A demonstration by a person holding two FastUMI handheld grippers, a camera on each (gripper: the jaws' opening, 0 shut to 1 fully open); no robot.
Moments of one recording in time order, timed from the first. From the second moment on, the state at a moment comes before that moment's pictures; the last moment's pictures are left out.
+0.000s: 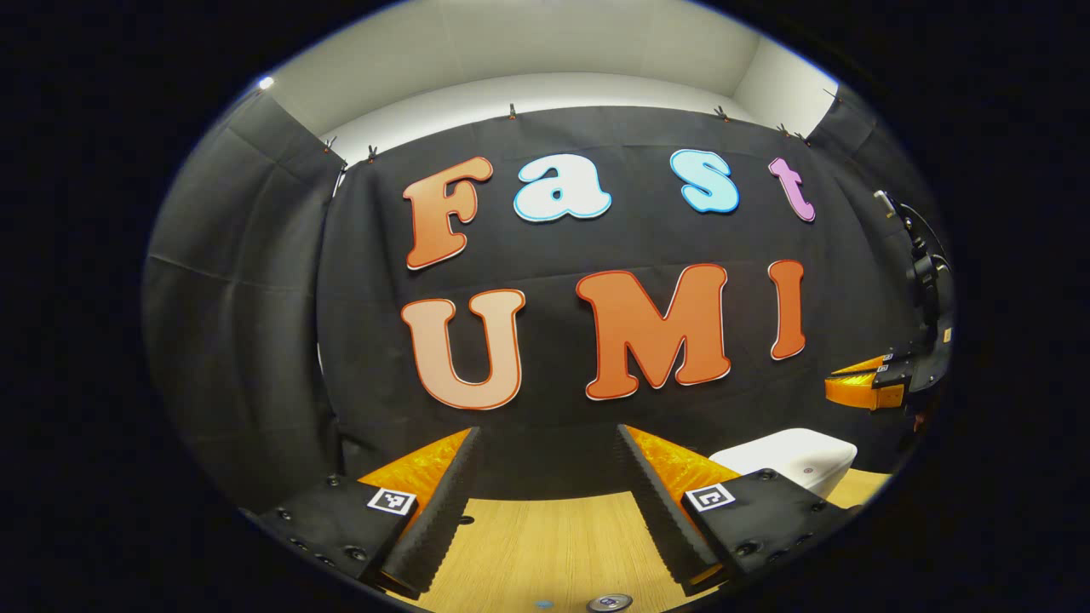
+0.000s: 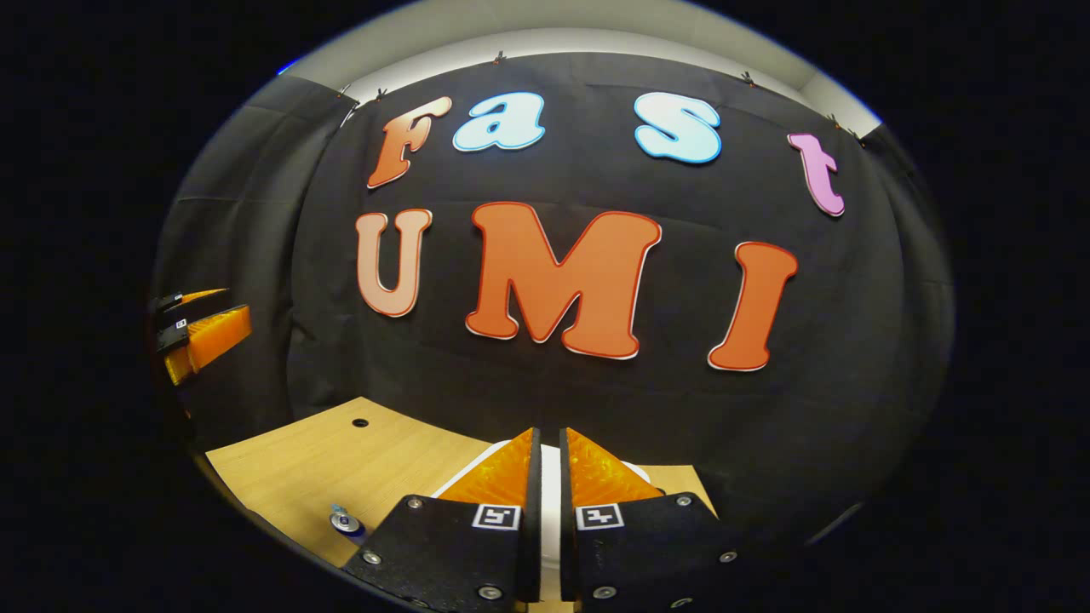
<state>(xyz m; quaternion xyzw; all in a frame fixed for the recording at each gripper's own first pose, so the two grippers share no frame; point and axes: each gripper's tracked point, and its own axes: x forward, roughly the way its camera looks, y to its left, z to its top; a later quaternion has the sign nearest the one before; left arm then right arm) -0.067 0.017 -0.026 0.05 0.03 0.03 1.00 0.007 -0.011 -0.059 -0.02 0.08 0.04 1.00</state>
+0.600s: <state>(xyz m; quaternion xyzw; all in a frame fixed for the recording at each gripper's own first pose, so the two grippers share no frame) -0.091 0.024 -0.063 0.06 0.08 0.04 0.99 0.003 0.003 -0.151 0.00 0.17 0.07 0.98</state>
